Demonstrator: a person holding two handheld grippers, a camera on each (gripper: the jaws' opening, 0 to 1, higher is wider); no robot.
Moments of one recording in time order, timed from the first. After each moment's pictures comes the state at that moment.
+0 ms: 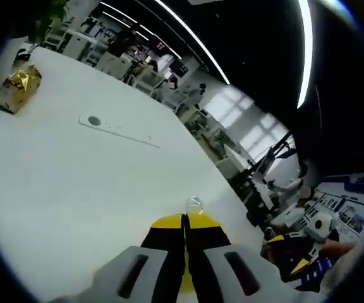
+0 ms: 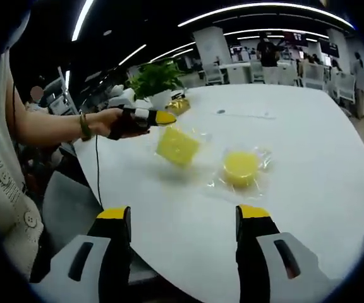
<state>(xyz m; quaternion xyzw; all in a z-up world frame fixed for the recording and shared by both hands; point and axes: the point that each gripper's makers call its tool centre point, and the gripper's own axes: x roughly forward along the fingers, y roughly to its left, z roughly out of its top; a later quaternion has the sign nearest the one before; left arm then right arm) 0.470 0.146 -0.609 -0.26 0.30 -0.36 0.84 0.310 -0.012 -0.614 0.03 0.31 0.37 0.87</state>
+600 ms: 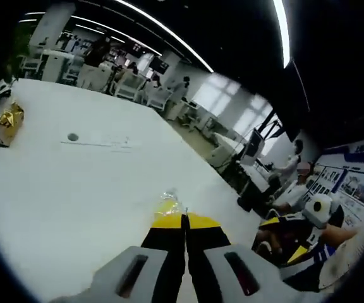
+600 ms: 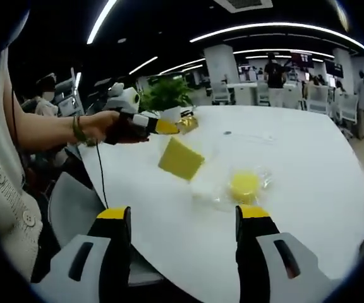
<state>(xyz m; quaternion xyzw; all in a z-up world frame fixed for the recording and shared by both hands) 0.421 0.124 -0.548 -0.20 0.28 -0.39 0.86 0.291 -0.011 -0.578 0.01 0.24 0.39 0.89</state>
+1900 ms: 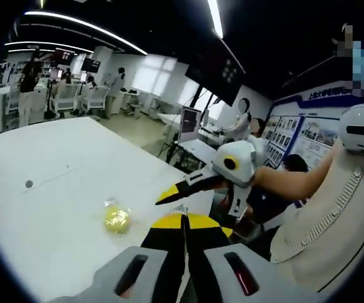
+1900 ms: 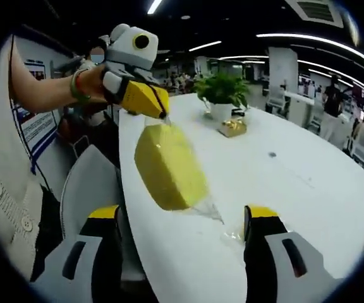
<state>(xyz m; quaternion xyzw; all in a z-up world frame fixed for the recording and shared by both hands) 0.320 0.068 -0.460 -0.07 0.27 -0.57 0.77 0.320 0.053 -0.547 -0.12 0.25 0.56 0.78</state>
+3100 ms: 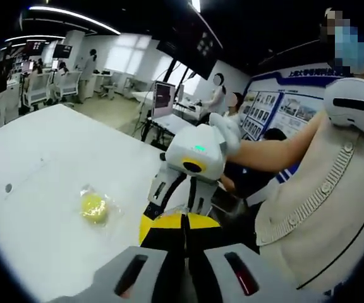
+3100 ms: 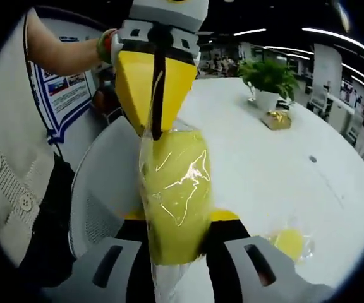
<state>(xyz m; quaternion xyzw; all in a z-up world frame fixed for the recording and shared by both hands) 0.288 0.055 -0.481 -0.02 0.30 -0.64 0.71 0.287 0.084 -0.580 -0.18 0.27 0.66 0.68</state>
